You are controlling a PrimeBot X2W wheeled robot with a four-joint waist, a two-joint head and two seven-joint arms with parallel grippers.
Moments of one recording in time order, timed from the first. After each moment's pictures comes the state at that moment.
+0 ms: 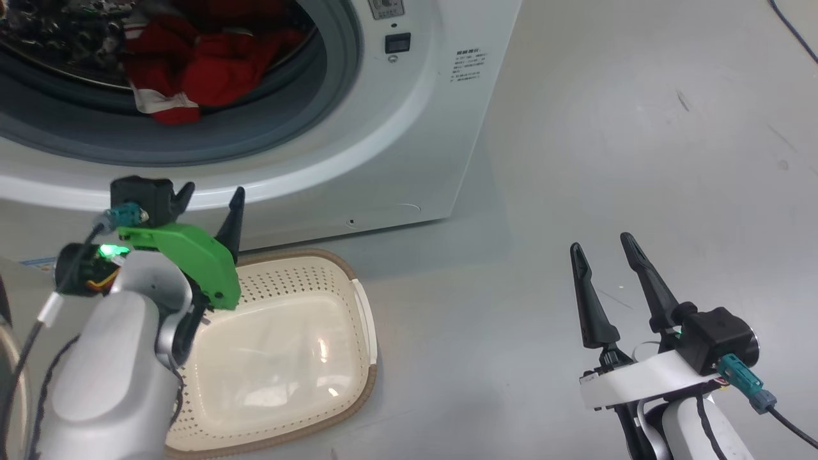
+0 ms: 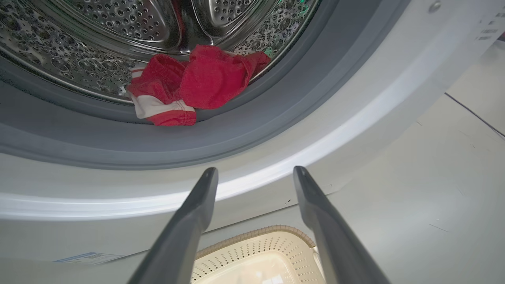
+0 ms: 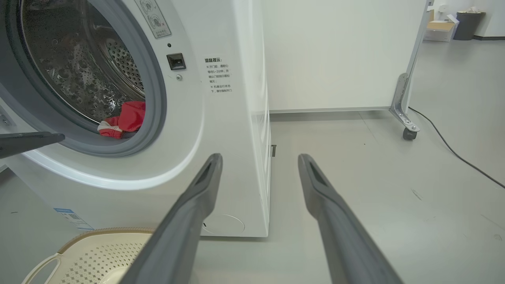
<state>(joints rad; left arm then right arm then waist) -0.47 0.12 -0.23 0.43 -0.40 -0.07 0.14 -0.02 -0.04 0.20 0.03 0.25 0.04 -0.26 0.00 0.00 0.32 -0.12</state>
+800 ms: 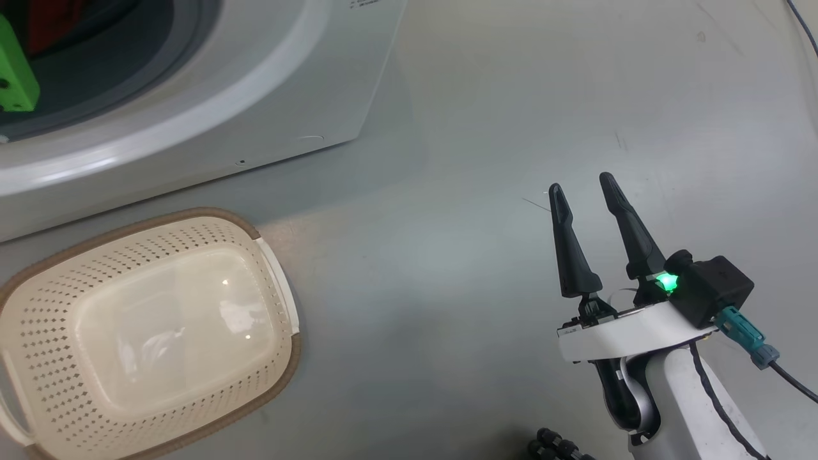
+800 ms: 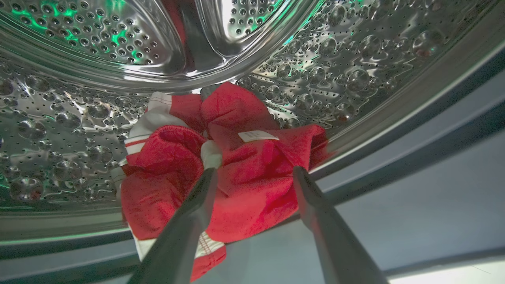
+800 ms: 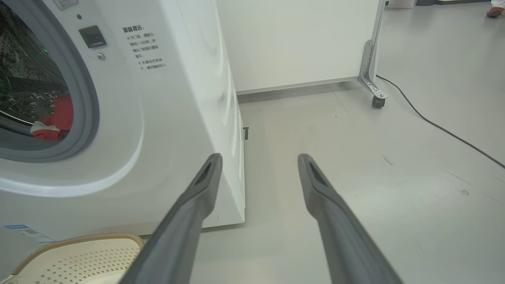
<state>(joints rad) -0.96 0.35 -0.14 0.51 -0.43 -0.11 0.45 -0.16 -0.04 0.28 0.01 0.37 0.02 -0.26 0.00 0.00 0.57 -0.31</state>
